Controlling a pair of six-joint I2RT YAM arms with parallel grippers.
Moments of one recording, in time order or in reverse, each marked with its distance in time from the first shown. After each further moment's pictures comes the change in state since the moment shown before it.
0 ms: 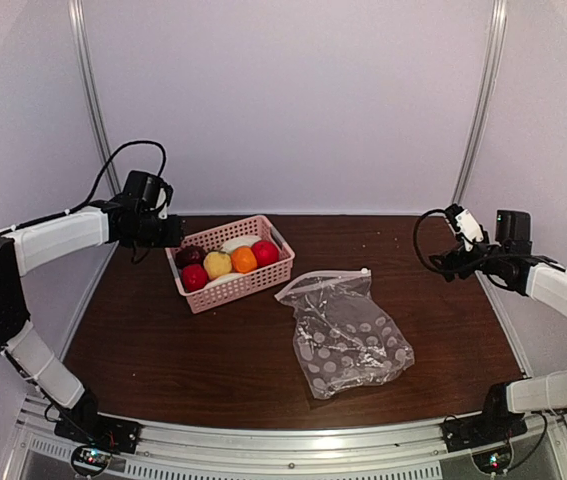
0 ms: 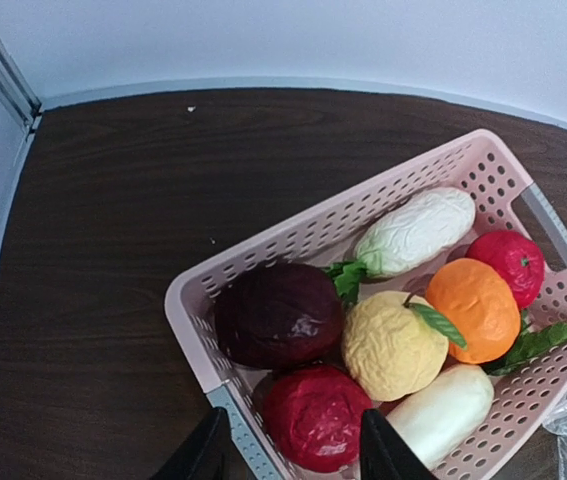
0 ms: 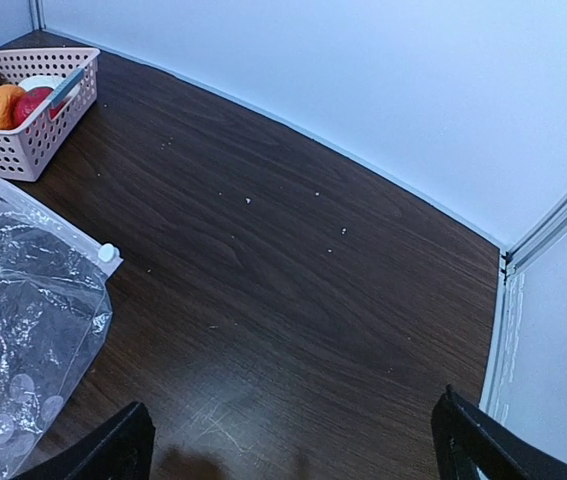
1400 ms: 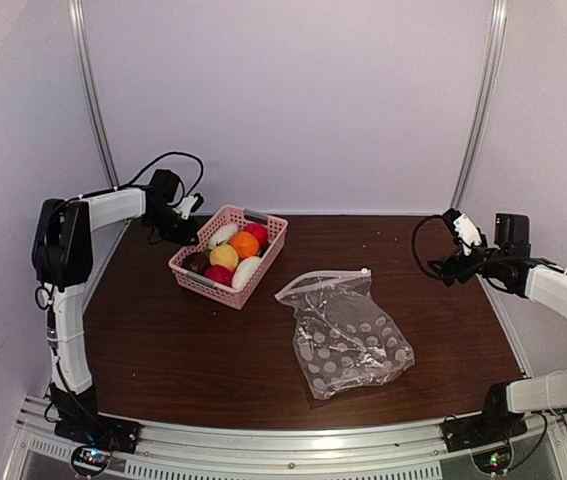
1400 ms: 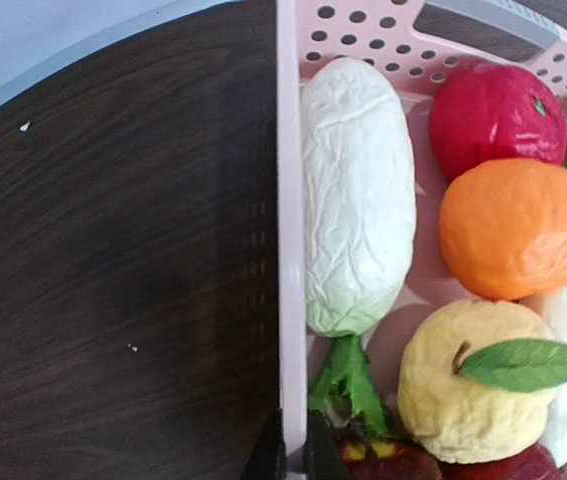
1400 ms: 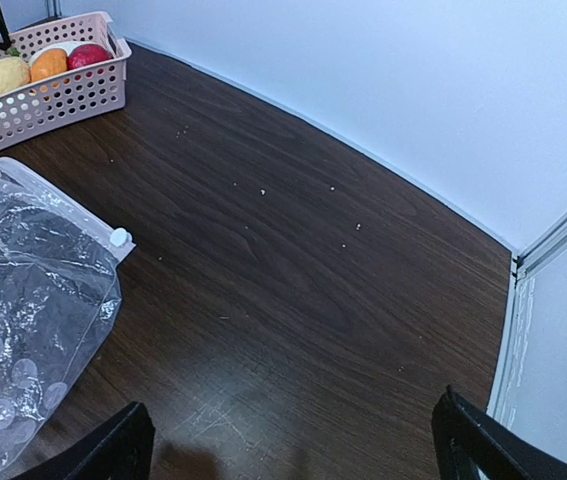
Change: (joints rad) left arm 0.126 0.600 0.555 -0.250 0.343 0.373; right arm -0.002 -0.003 -0.020 -0.002 -0.034 -0.040
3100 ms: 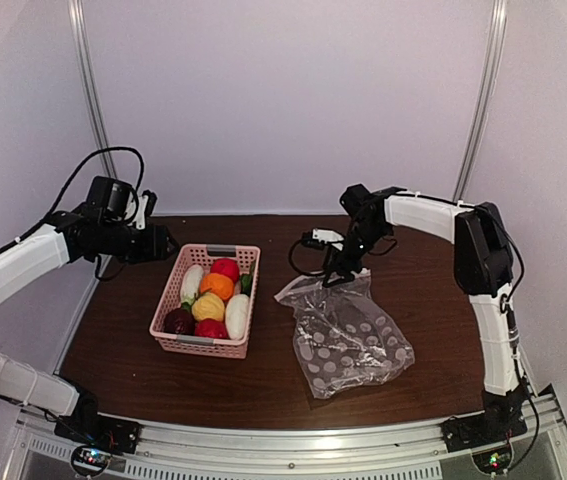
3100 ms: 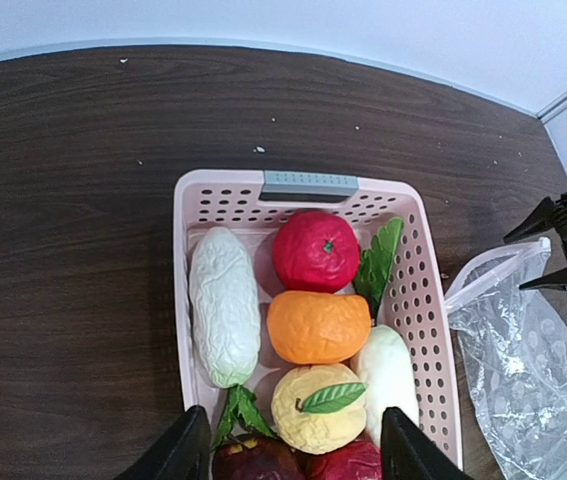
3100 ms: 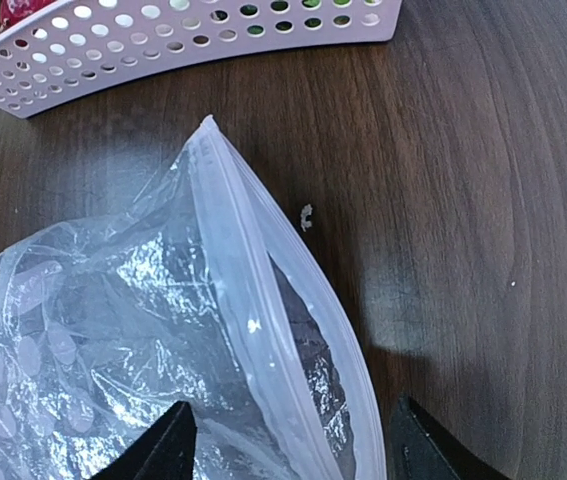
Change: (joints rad) left arm -0.123 -0.900 -0.697 0.064 -0.097 -0.458; right arm 0.512 1.124 1.242 -0.875 -0.137 -0.391
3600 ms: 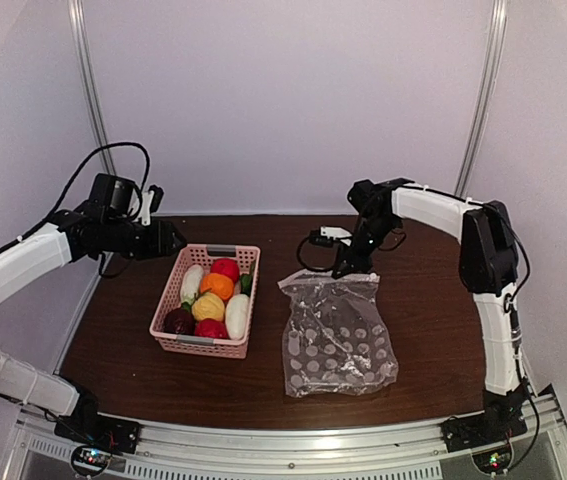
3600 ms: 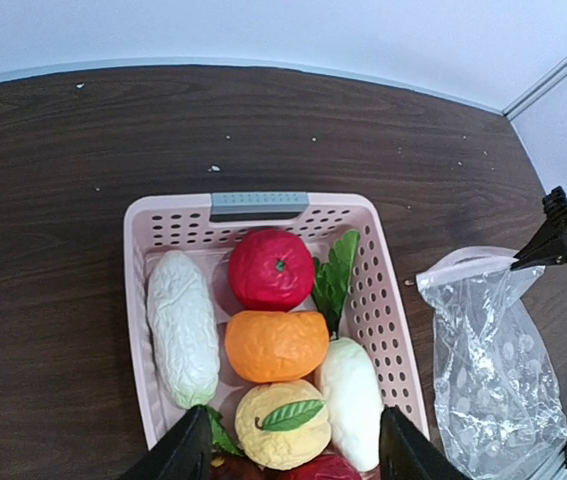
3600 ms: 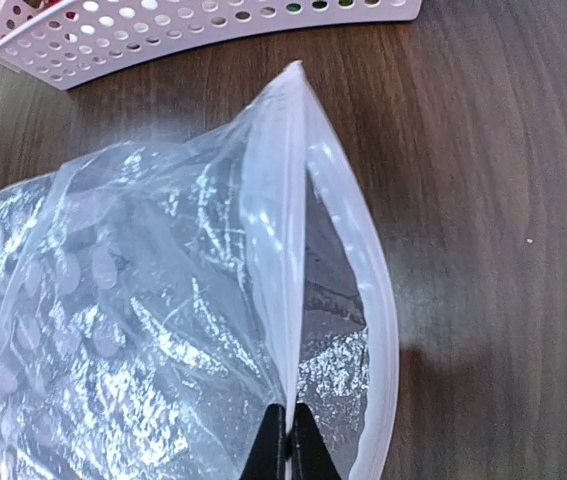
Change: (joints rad) left arm -0.024 0.006 0.006 0.048 0.046 0.000; right arm -0.024 -0.018 0.041 -0.156 -0.005 -0.063
